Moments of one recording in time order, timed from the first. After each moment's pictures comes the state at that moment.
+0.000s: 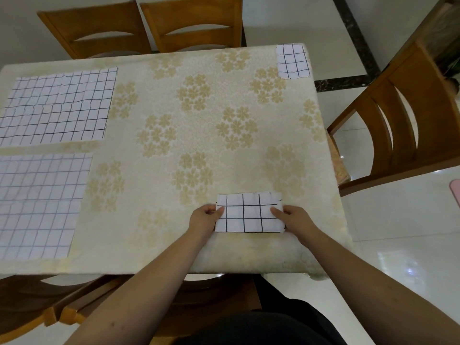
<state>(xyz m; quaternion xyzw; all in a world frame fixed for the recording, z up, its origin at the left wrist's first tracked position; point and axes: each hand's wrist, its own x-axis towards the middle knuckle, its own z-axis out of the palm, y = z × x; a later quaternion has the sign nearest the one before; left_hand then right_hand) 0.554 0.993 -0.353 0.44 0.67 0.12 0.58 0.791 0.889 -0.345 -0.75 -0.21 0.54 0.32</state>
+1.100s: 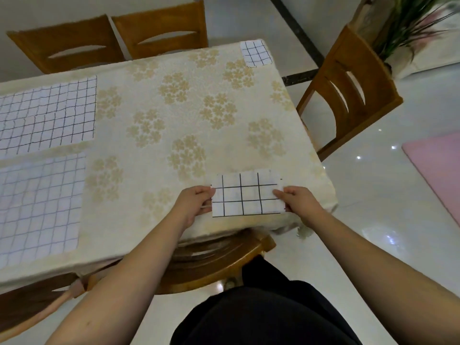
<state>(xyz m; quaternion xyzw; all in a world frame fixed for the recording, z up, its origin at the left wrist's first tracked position) 0.493 0.952 -0.283 0.47 0.56 0.10 0.68 0.727 0.786 -0.287 -0.76 -0.21 0.46 0.41</state>
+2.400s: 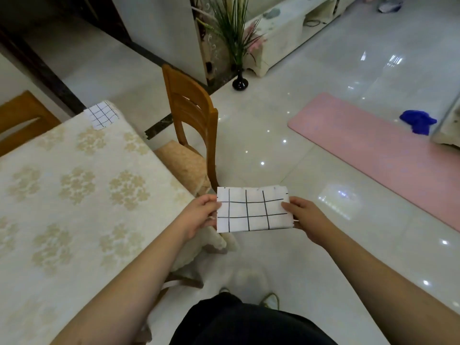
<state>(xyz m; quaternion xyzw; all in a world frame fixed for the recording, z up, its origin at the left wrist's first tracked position) 0.810 0.724 -0.240 0.64 0.35 -0.11 0.68 0.920 0.461 -0.259 -0.69 0.03 0.37 0.62</state>
